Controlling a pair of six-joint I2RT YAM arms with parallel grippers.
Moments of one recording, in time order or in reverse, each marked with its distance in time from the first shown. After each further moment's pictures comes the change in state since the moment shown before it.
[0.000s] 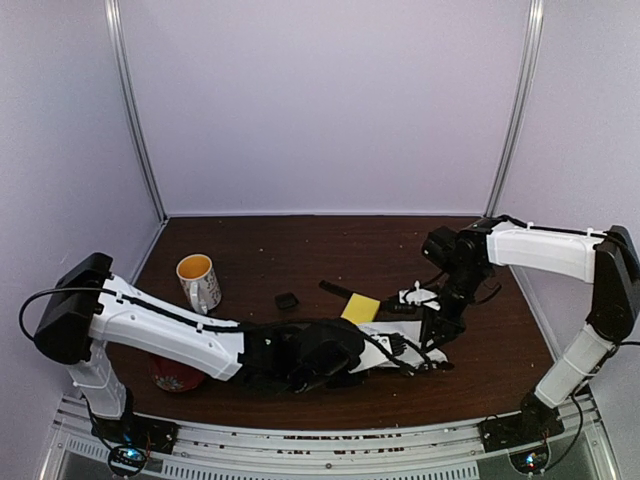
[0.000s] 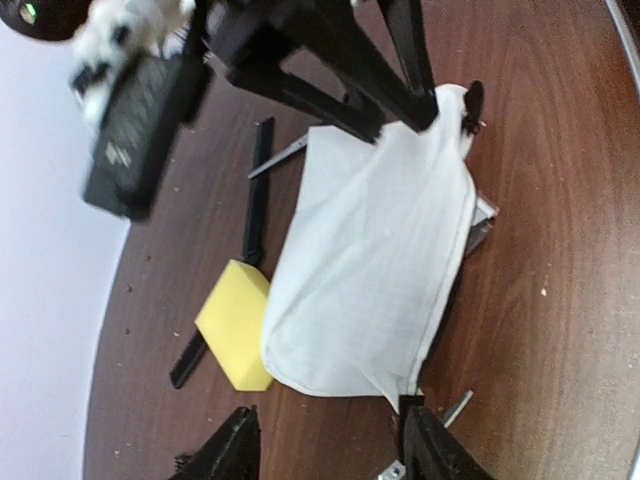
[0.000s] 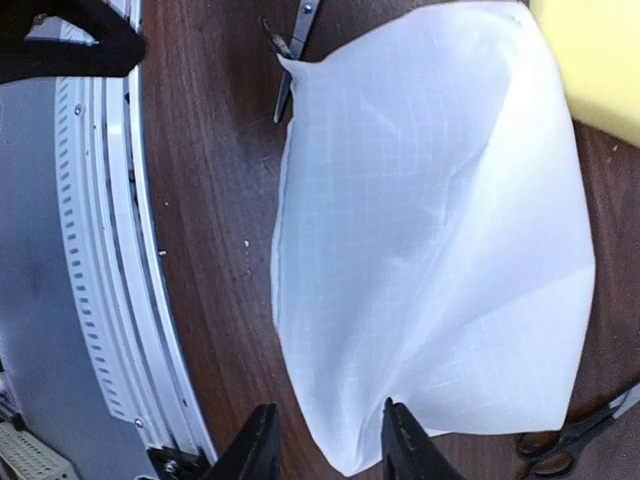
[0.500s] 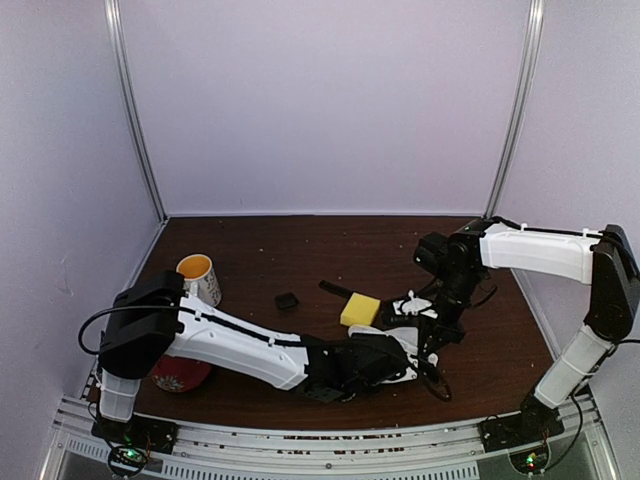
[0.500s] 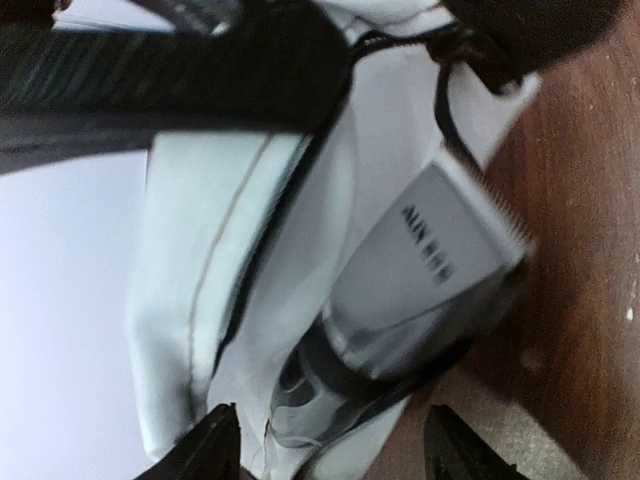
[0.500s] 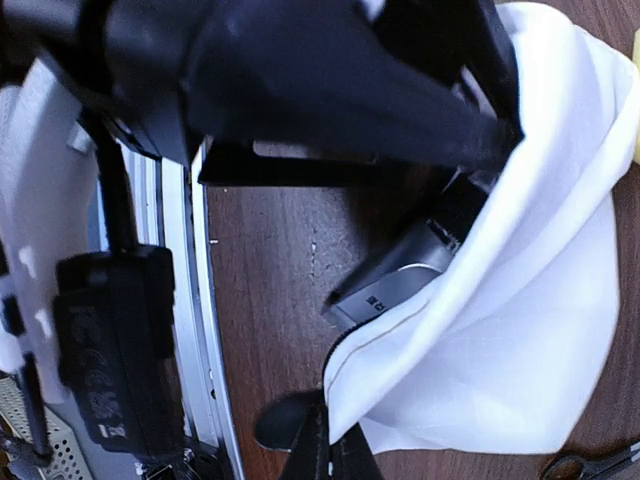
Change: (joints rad) left arm -0.004 0.327 0.278 -0.121 -0.111 0.199; right arm 0.064 0.000 0.011 -0.056 -0.032 -0.078
